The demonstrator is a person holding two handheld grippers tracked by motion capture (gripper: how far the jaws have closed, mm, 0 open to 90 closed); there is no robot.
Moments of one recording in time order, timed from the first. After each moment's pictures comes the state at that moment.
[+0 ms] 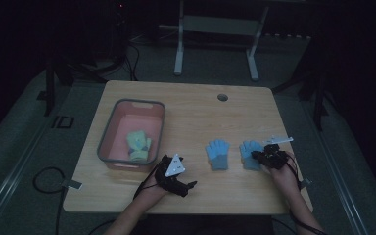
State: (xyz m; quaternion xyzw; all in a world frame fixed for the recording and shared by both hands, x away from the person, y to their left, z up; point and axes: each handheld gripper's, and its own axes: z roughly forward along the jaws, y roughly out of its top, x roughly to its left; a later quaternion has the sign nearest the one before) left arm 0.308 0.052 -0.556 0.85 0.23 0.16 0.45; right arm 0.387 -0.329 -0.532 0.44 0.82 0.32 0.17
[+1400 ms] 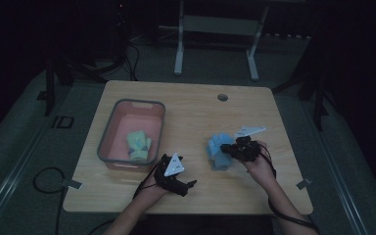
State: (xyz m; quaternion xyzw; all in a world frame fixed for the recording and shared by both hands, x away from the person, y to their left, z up) left arm 0.307 0.053 -0.554 0.84 0.23 0.17 0.46; right arm 0.387 -0.229 -0.494 0.33 0.86 0.38 0.11
